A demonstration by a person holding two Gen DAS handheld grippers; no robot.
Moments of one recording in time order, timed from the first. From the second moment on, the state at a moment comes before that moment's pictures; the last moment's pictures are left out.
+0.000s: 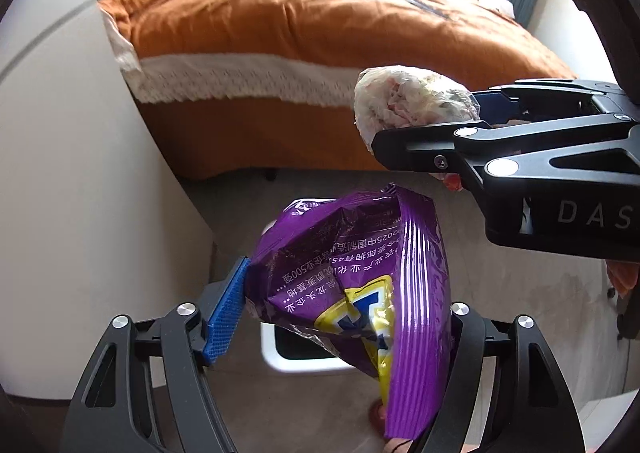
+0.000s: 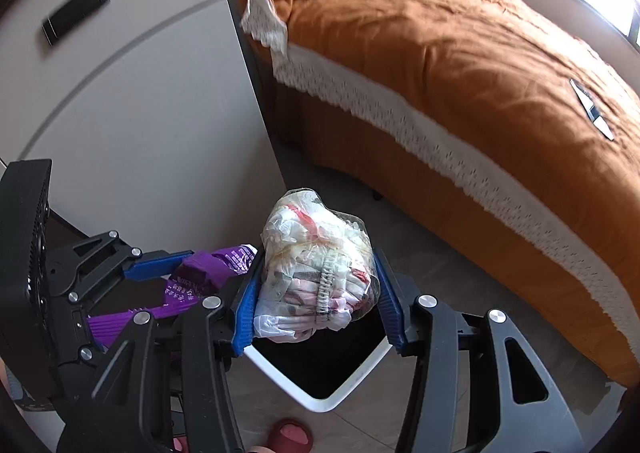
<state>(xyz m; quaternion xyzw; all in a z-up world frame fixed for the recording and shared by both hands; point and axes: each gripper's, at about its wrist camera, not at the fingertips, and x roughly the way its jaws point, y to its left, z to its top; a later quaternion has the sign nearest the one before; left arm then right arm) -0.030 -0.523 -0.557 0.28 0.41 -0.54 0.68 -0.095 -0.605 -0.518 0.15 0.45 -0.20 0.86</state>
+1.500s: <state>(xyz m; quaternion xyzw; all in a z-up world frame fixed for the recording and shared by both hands) 0.022 -0.275 -0.144 0.12 0.29 -0.36 0.88 -0.063 -0.429 -0.139 0.02 0.24 -0.15 0.96</state>
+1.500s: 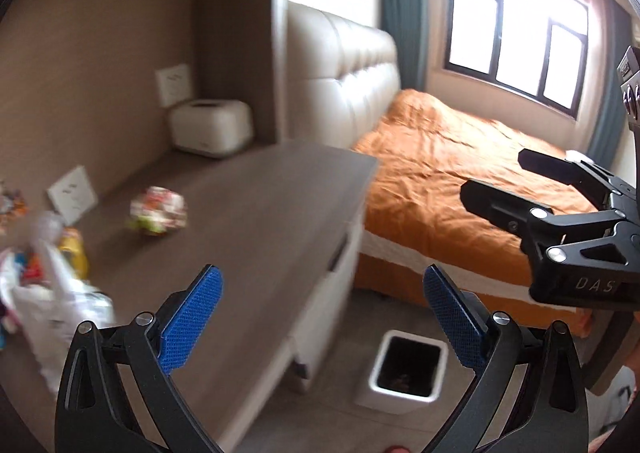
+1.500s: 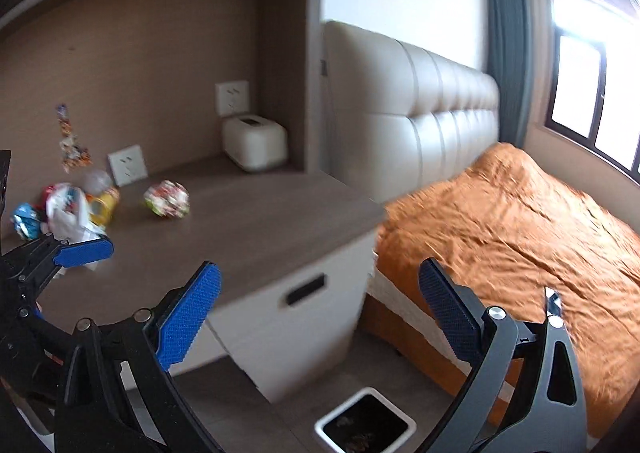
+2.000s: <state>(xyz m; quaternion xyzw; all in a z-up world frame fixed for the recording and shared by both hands) 0.093 -0.048 -0.118 0.08 0.30 -0.17 0.94 0.045 -0.252 -0.104 -0.04 0.24 0.02 0.97</state>
